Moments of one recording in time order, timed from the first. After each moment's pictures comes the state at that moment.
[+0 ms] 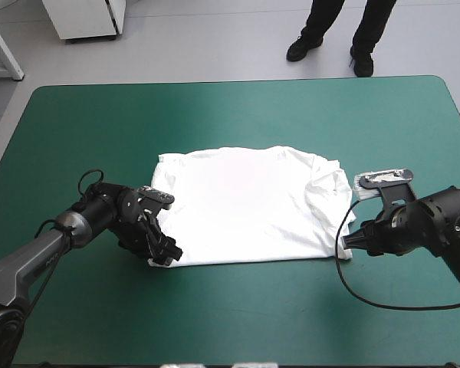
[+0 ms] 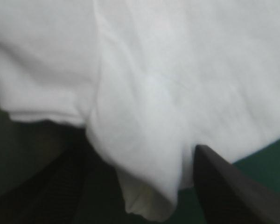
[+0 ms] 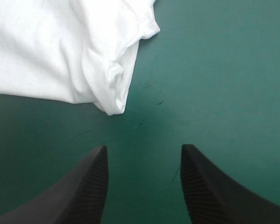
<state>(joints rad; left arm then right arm) -0.34 1.54 -0.93 -0.14 0.92 0.18 0.33 1.10 -1.01 -0.10 1.15 0.15</state>
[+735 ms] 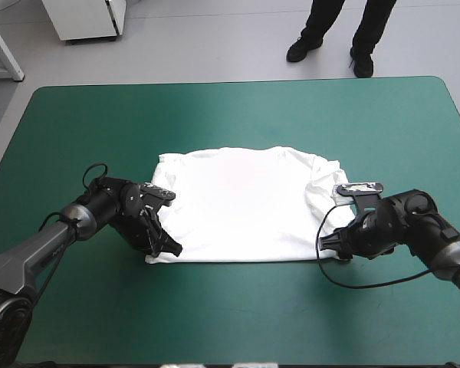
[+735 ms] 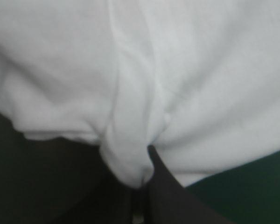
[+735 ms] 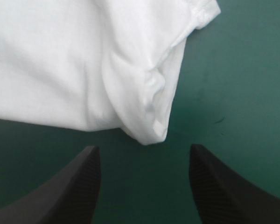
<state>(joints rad) -0.34 1.61 -0.96 -0.14 0.94 0.20 0.33 1.28 -0.89 0.02 0.94 0.17</state>
